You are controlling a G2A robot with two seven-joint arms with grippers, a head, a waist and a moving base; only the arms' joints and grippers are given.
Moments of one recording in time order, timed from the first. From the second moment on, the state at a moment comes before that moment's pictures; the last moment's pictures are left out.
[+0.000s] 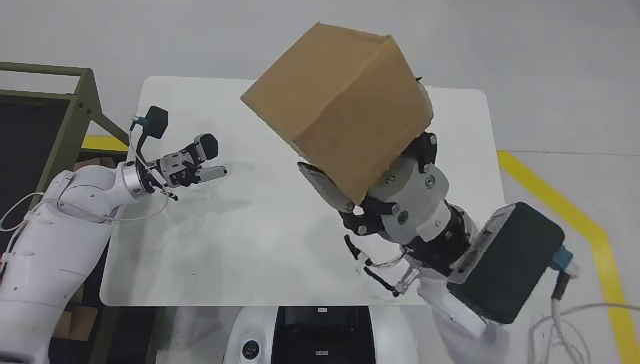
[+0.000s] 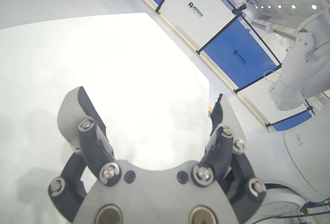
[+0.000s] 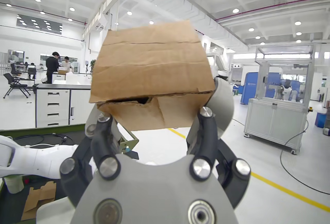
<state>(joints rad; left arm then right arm) 1.27 -0.74 -1.38 -1.36 0.00 -1.00 -0.69 -1.41 -1.47 1.07 -2.35 -1.40 -0.33 -0.09</state>
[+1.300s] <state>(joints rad) 1.27 -0.74 -1.38 -1.36 0.00 -1.00 -0.69 -1.37 -1.44 0.85 -2.34 -1.91 0.07 0.18</state>
